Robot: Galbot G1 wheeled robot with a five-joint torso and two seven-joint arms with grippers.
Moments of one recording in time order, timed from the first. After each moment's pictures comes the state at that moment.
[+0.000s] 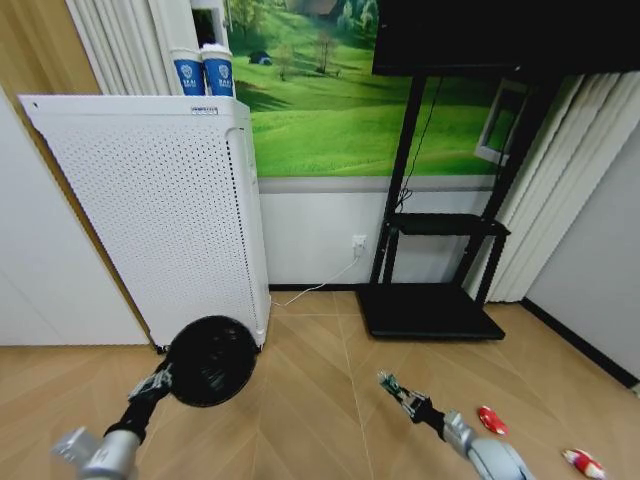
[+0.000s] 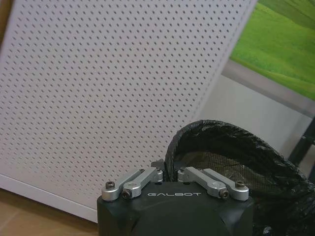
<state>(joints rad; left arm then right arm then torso) 1.65 -1.25 -0.83 -2.11 -0.85 0.17 0.10 -1.42 1.00 0.59 1.70 0.17 0.10 -0.57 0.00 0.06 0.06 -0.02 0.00</state>
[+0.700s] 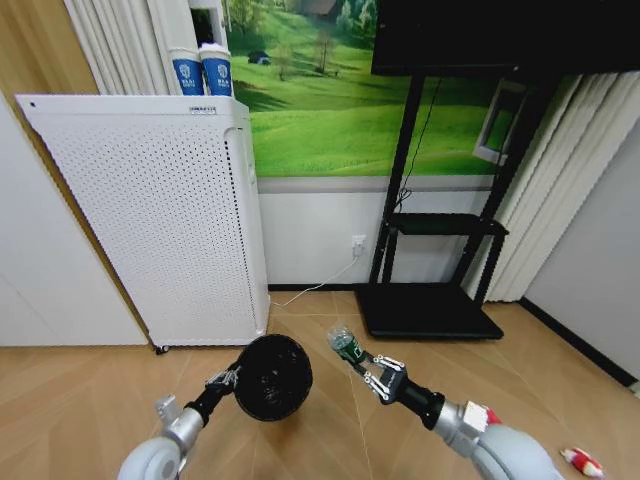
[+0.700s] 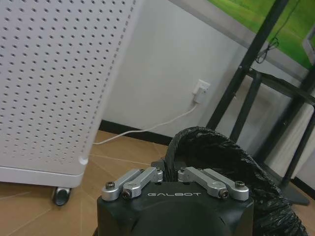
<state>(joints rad) 1.44 -1.01 -0.46 -1.88 -0.88 0.13 0.16 -1.58 0.96 0.59 2.24 0.35 0.06 -0.55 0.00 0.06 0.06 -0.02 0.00</state>
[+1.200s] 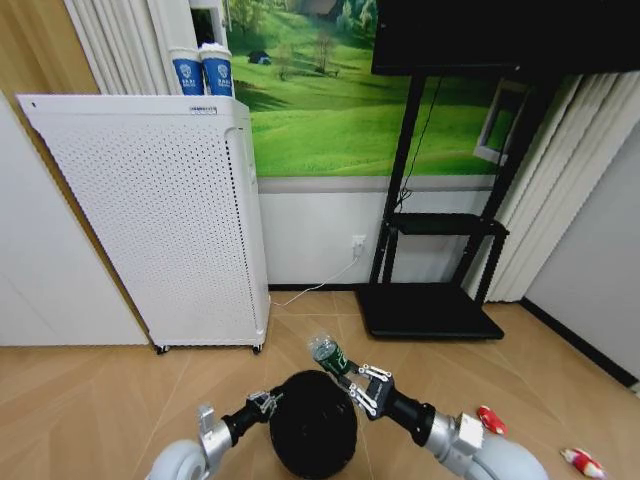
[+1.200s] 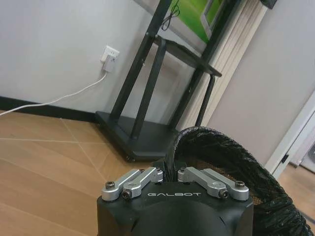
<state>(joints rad) 1.37 -1.03 -0.26 -1.79 -0.75 0.09 0.51 -1.66 0.99 0.54 2.30 0.28 0.07 -0.62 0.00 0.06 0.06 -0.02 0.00</state>
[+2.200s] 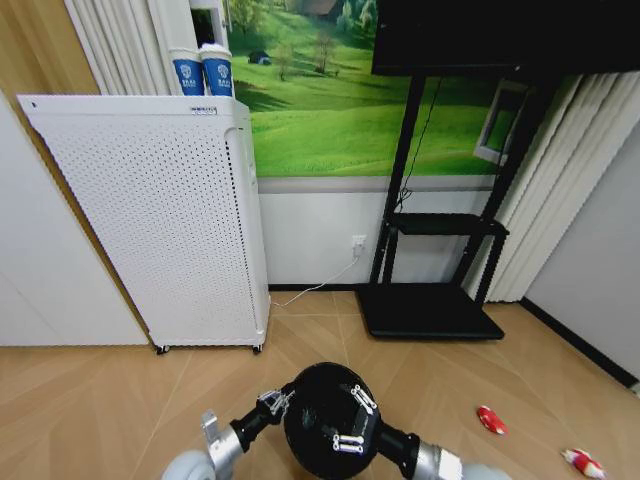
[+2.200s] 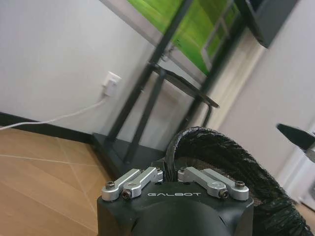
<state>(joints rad) 1.45 -1.10 -0.31 -1.90 -0.80 0.07 0.45 -1.69 1.02 0.46 2.25 0.17 0.15 -0.55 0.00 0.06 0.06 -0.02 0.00</state>
